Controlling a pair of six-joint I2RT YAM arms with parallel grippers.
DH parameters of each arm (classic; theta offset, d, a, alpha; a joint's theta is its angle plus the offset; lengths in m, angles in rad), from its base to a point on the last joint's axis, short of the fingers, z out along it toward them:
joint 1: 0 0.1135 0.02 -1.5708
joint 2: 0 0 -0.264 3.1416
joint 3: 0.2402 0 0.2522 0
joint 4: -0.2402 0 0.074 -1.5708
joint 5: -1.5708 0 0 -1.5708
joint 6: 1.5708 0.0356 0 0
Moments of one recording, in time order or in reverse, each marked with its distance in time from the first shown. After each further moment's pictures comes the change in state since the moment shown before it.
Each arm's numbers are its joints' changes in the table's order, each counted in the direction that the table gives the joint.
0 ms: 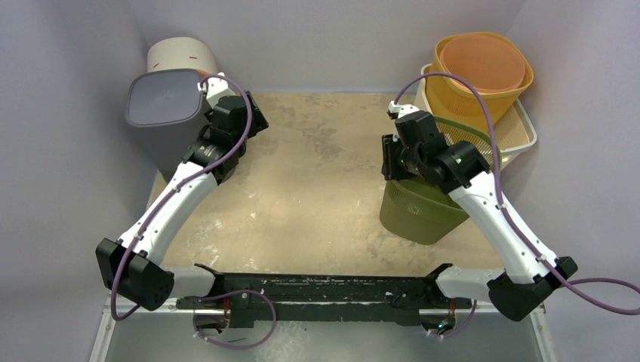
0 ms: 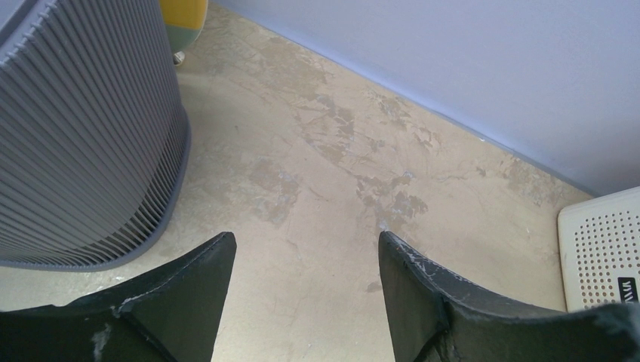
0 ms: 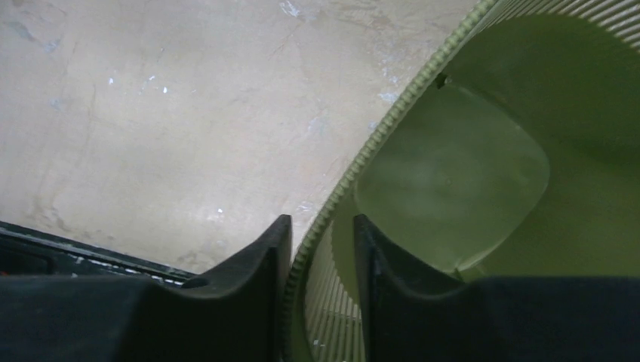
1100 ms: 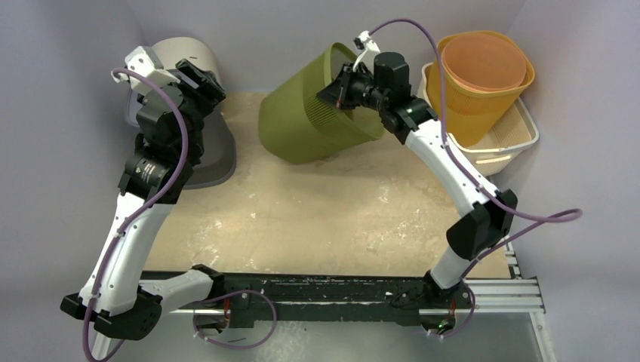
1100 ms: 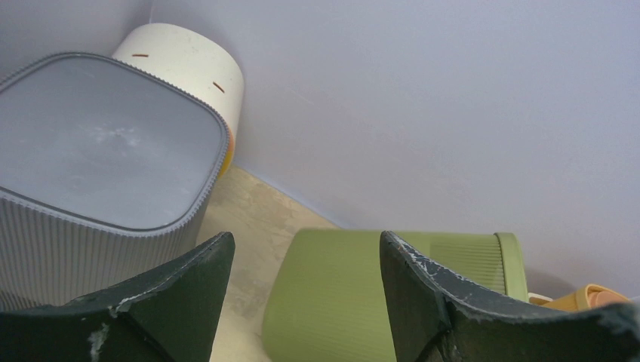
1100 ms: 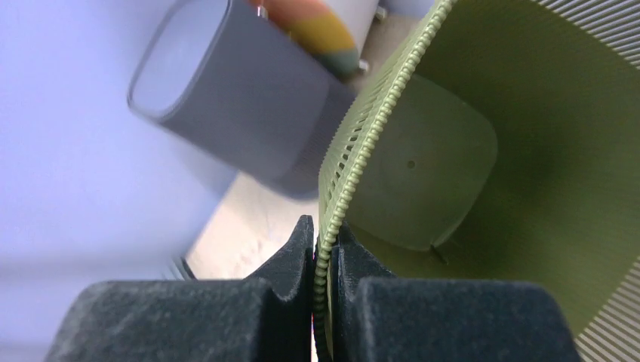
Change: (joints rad) left arm 0.000 -0.188 0.306 -0.104 0.157 0.058; right arm -0.065 0.444 0.338 0.657 0.512 0.120
